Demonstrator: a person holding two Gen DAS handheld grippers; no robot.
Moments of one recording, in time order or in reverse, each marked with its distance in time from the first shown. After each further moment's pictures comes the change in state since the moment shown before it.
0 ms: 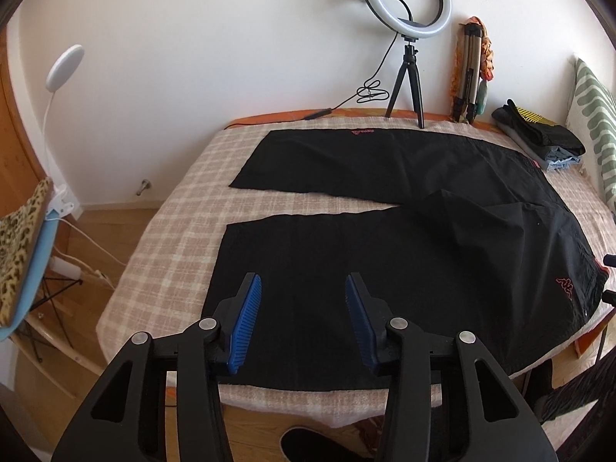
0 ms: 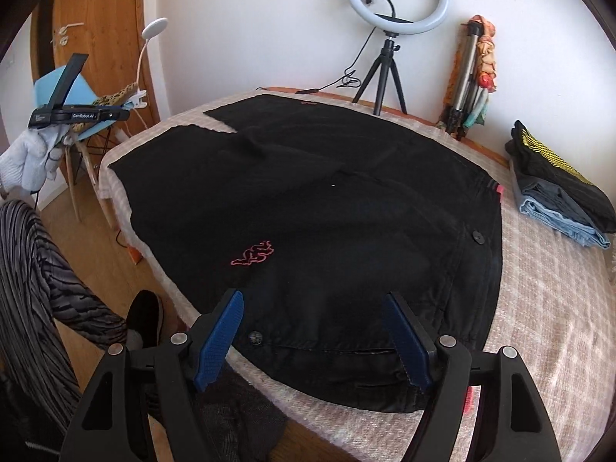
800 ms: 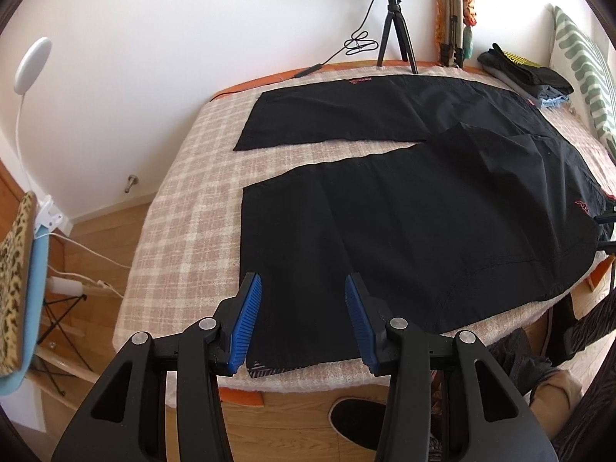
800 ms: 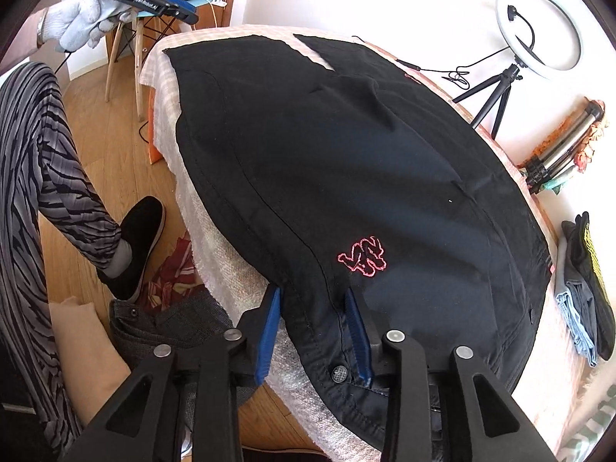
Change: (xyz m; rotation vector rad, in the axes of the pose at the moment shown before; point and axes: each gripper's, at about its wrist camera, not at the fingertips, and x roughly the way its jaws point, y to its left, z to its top) left arm 0.024 0.041 -0.018 0.182 0.110 -0.062; right arm 0.055 0.075 0.018 -0.382 0.200 0.004
